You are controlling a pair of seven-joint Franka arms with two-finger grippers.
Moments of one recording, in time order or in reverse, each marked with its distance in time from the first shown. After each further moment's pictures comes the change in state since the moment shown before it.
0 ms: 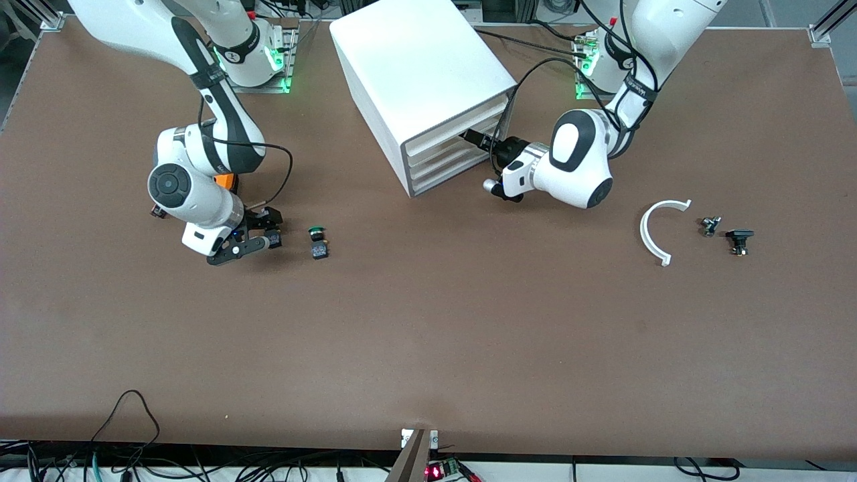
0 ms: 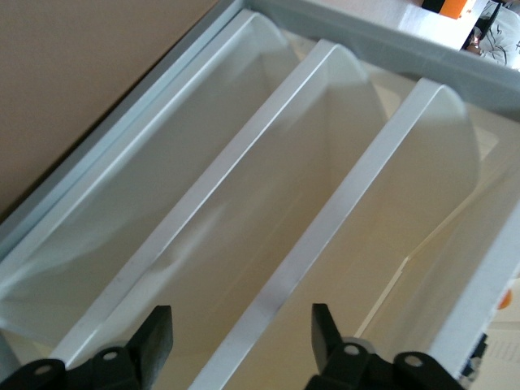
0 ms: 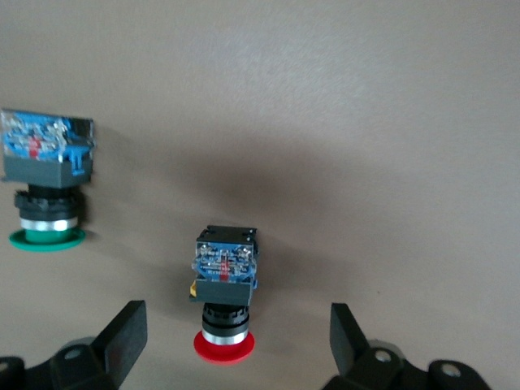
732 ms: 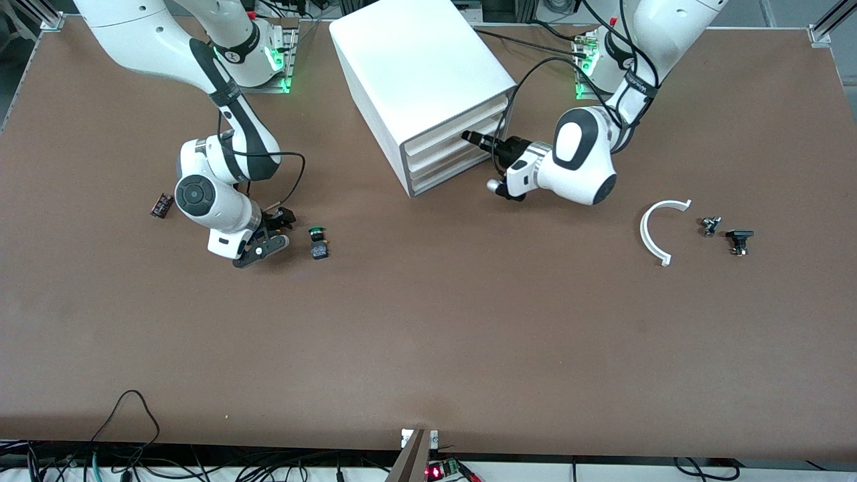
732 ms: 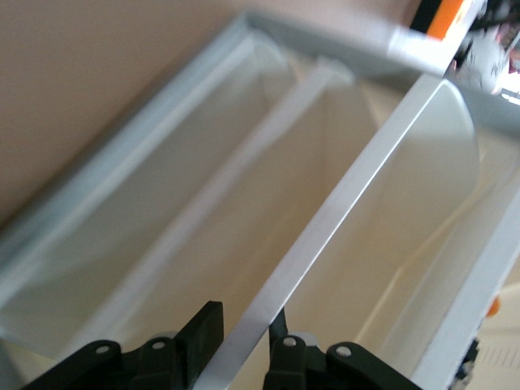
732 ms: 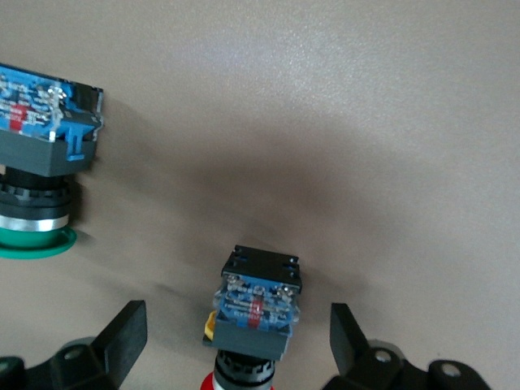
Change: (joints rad) left arm 0.040 -0.025 0.003 -0.023 -0.037 0.063 0.034; right arm 0.000 0.083 0.028 -0.002 -0.006 0.074 -0.077
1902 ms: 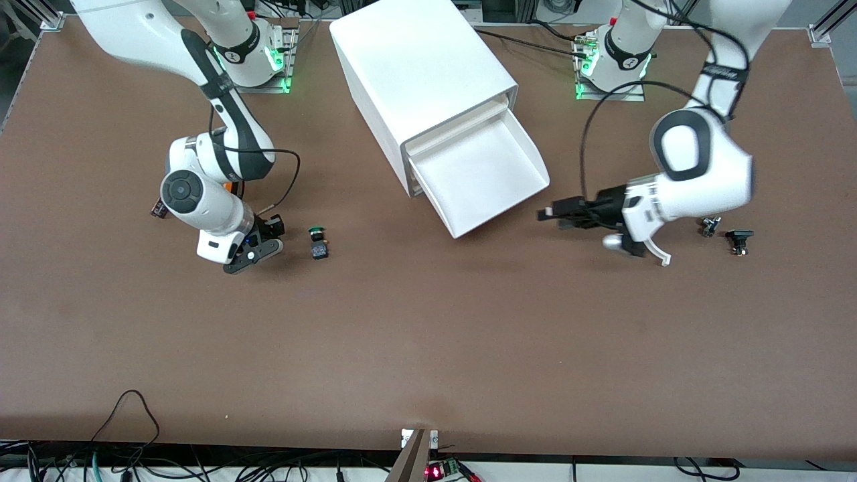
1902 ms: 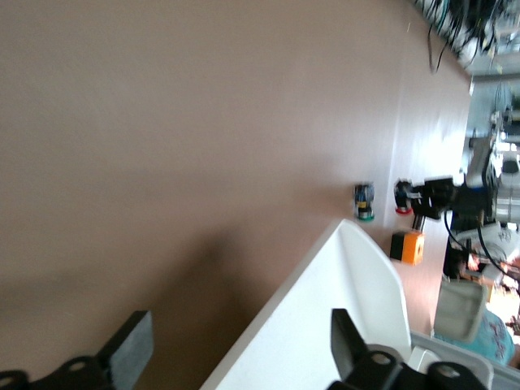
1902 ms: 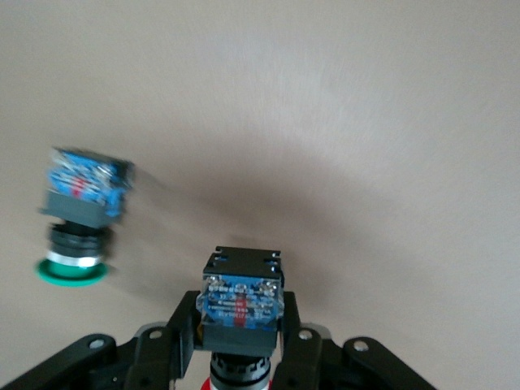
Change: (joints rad) left arm 0.153 -0.192 0.188 0.097 0.072 0.184 0.063; right arm -0.004 -0.067 0.009 0.088 0.000 -0.071 -0.009
